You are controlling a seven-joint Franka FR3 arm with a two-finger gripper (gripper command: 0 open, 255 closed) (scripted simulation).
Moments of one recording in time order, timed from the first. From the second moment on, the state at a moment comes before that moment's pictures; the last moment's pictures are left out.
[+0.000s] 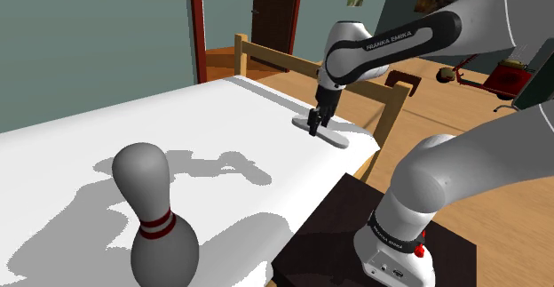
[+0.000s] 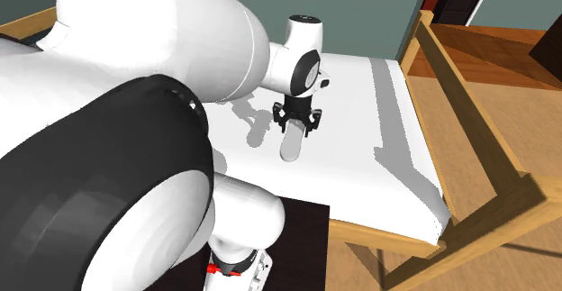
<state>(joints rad) -0.15 -0.63 -0.16 -2.77 -0.09 2.15 -0.20</state>
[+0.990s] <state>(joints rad) -0.14 -0.70 -0.14 -2.61 -0.07 1.92 -0.20</state>
